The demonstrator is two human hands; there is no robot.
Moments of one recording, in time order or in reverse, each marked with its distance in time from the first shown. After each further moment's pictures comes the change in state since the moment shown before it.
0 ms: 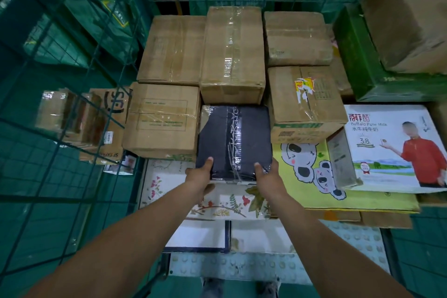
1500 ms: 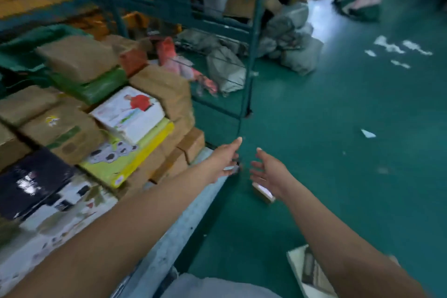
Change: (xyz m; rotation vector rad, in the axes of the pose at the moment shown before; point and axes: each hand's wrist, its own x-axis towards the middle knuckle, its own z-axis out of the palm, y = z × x) left_hand -0.490 -0.402 0.163 1.063 -1.038 0.509; right_hand -0.553 0.383 -0.224 1.172 0.586 0.101
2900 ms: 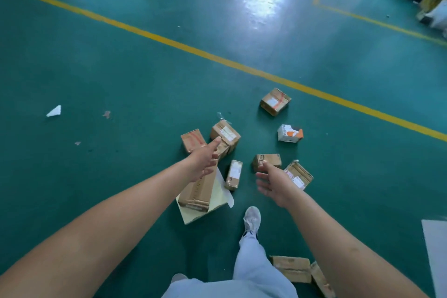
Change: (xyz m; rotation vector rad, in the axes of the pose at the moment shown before) left_hand -0.013 -0.106 0.556 1.147 -1.272 -0.176; right_hand -0.218 0.232 -0.313 1.244 1.371 0.198
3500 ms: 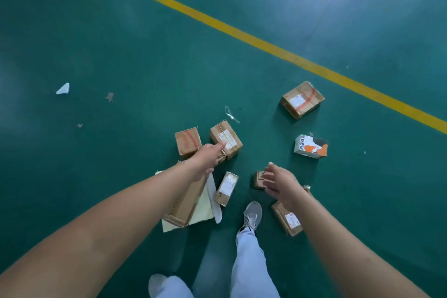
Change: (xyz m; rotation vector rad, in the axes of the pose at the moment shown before) left_hand 0.281 0.163 0.166 0.086 0.177 -0.178; right_hand 0.314 -0.204 -0.139 -0.121 -0.112 0.162
